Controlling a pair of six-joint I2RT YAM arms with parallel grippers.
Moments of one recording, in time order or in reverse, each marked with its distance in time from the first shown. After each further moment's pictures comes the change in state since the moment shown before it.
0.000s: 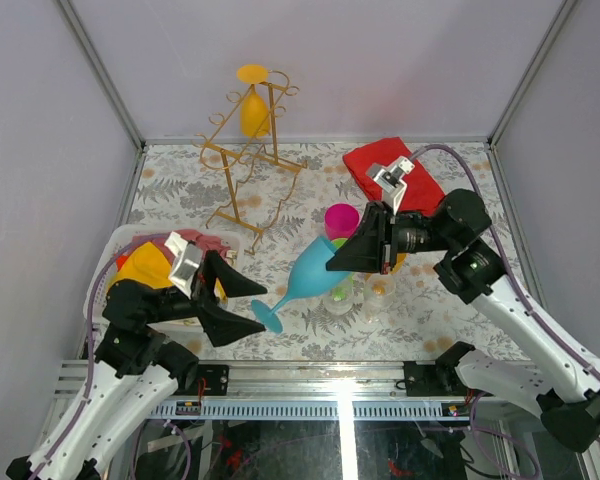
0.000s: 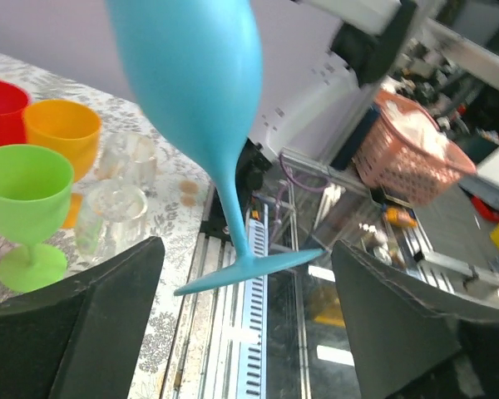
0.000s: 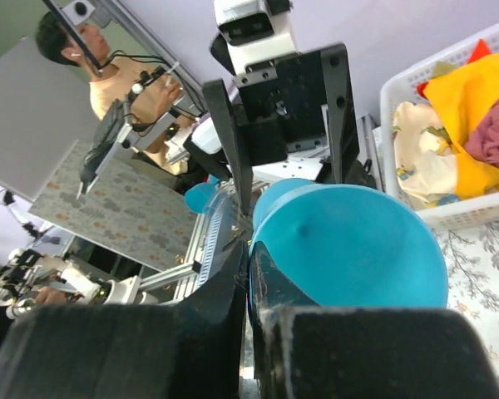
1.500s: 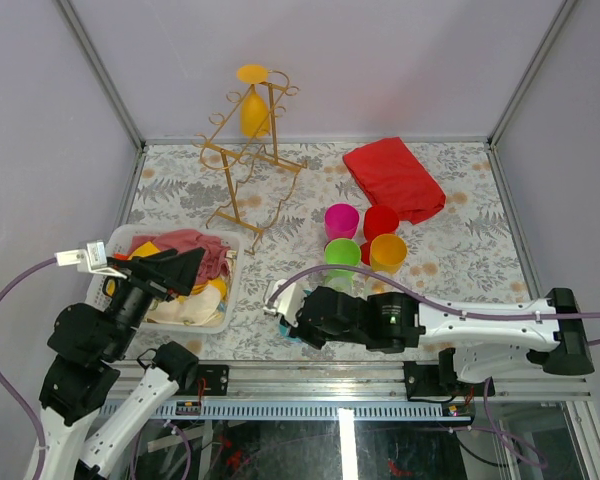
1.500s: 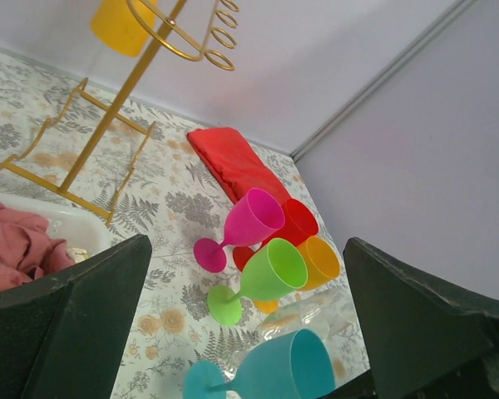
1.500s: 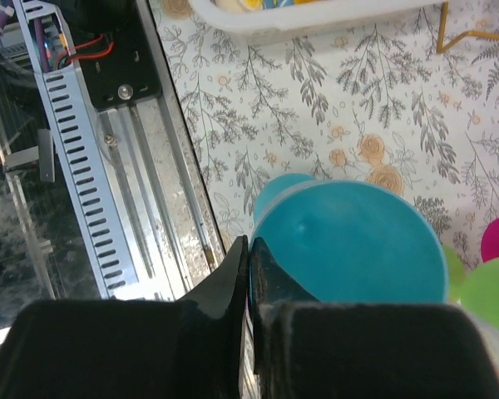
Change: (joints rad) left arm 0.000 -0.120 0.338 -0.651 -1.130 -0.050; right arm 0.829 0.253 0.066 -0.682 1.240 -0.797
